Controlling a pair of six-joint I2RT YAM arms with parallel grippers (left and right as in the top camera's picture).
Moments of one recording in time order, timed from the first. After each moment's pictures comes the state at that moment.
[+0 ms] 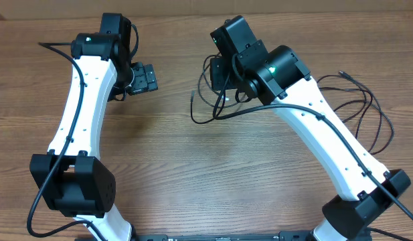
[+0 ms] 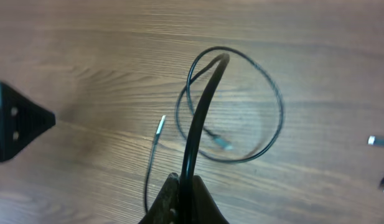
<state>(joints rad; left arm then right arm) -0.07 1.87 1.79 -1.30 -0.04 -0.34 0.62 1.79 1.96 -1.13 0.10 0.42</state>
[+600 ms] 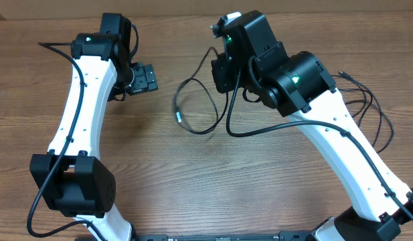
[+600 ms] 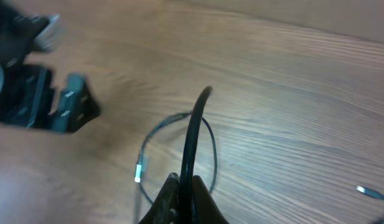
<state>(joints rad) -0.07 1.87 1.79 -1.30 -0.04 -0.34 0.62 1.70 1.97 -1.08 0.07 0.28</state>
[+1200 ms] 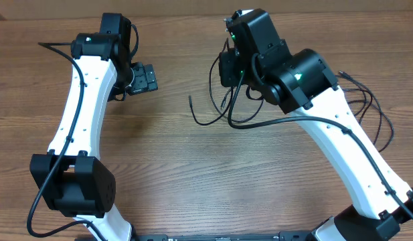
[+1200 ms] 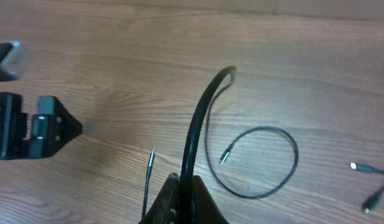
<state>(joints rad) -0.07 1.87 1.79 -1.30 -0.04 -0.34 0.59 1.70 1.97 -1.11 0.10 0.38</state>
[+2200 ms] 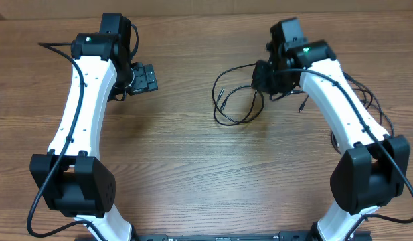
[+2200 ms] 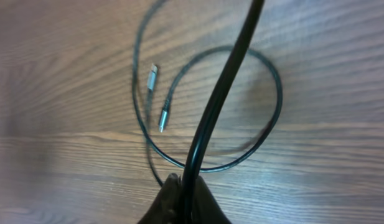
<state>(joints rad) -0.07 1.87 1.79 -1.30 -0.04 -0.34 0.26 1.88 1.61 -0.99 -0.24 0.49</state>
